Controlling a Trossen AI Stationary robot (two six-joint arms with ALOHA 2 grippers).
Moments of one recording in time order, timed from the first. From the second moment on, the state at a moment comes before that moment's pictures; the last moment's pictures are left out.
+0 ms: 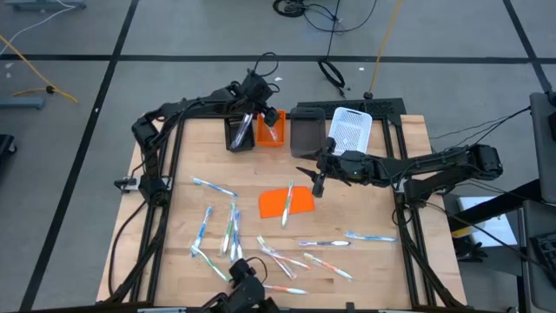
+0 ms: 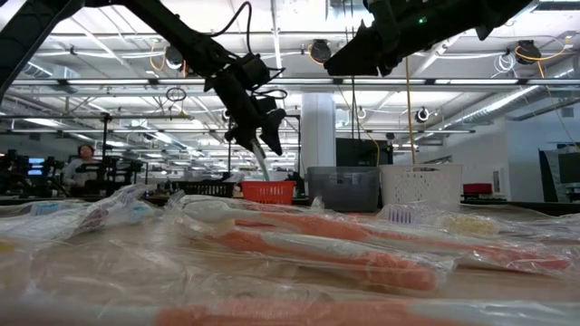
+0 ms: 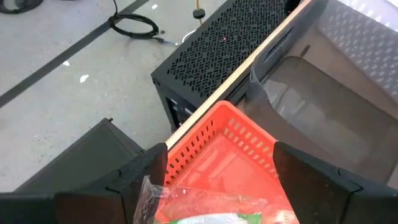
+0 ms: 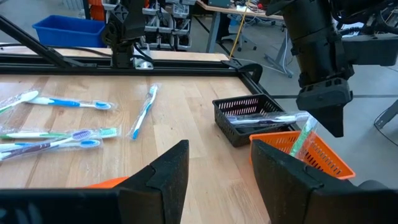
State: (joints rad) left arm 0.69 1.92 1.48 -0.34 0.01 -0.02; right arm -0.02 1.26 0.73 0.27 0.28 -0.07
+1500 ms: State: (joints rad) left arm 0.28 1.86 1.48 -0.80 -0.05 0.02; right arm 0.07 1.59 0.73 0.20 0.10 -0.14
